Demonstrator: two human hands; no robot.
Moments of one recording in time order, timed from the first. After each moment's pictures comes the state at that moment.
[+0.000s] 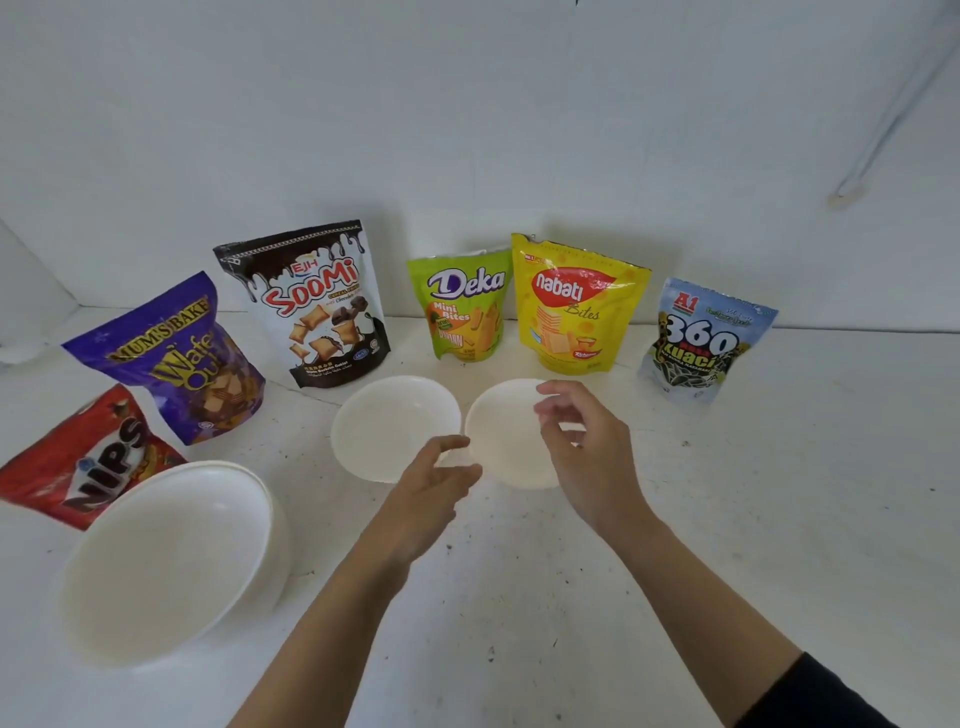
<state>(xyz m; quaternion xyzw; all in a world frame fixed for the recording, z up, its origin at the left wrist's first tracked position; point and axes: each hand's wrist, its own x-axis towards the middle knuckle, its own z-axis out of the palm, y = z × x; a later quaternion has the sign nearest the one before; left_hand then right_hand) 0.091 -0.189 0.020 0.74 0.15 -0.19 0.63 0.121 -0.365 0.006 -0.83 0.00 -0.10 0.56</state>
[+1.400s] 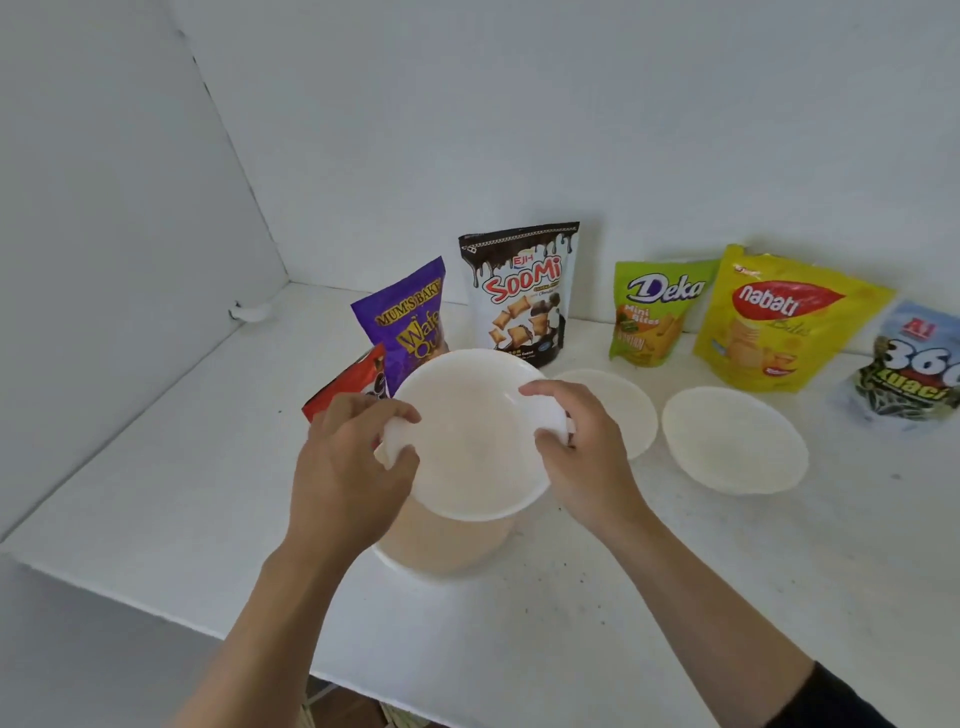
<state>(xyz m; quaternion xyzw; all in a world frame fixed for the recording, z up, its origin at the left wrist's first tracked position) 0.010 0.057 0.056 0.93 0.10 0.18 0.30 0.077 -0.150 0.034 -0.82 -0.11 -0.03 0.55</state>
